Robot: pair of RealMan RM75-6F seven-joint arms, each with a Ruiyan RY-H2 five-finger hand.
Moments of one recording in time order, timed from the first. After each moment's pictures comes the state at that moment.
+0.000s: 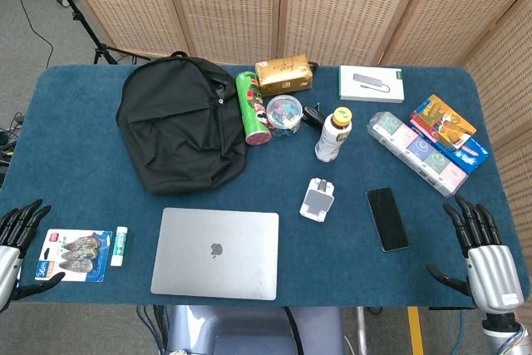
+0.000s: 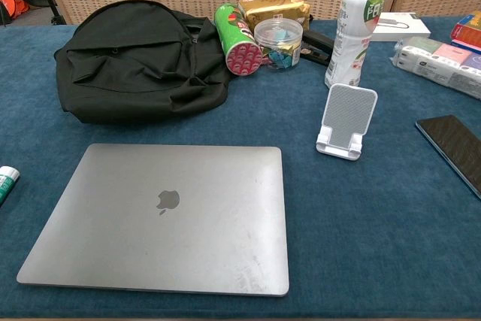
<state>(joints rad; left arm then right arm) -0.01 -0.94 0.07 -1.83 1.68 1.56 -0.09 0.02 -1.13 0.03 -1.72 -1.70 1.65 0.02</state>
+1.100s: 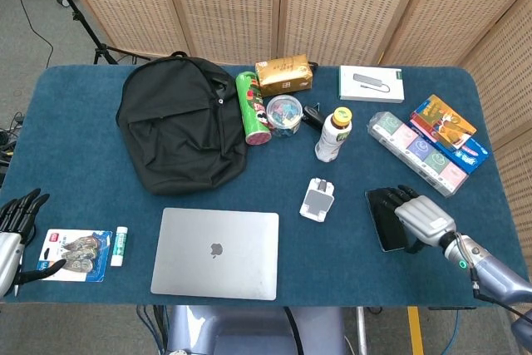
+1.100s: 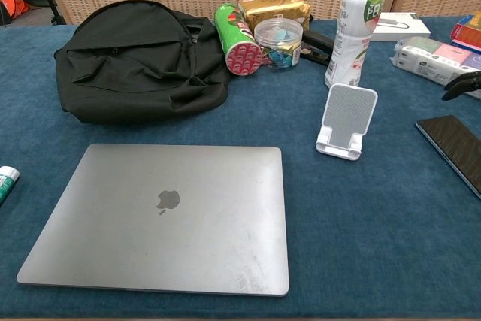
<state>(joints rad) -0.05 -0.96 0.01 -1.84 1.56 1.49 -0.07 0.60 -0.98 0.00 -1.52 -1.71 0.72 0.24</state>
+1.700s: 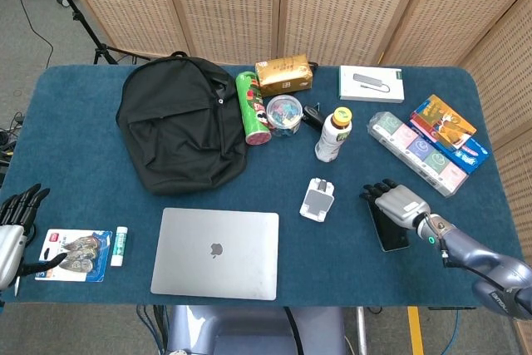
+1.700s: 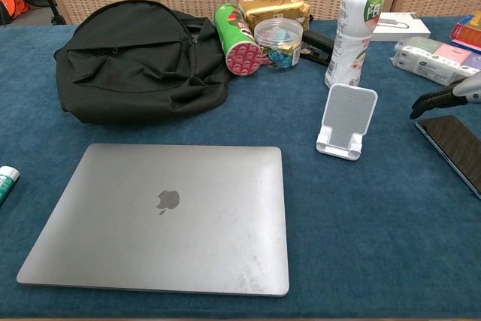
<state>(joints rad) -0.08 -0.97 -0.01 -1.85 1.48 1.44 -0.03 0.77 -1.11 0.01 -1.41 -1.55 0.47 0.09</state>
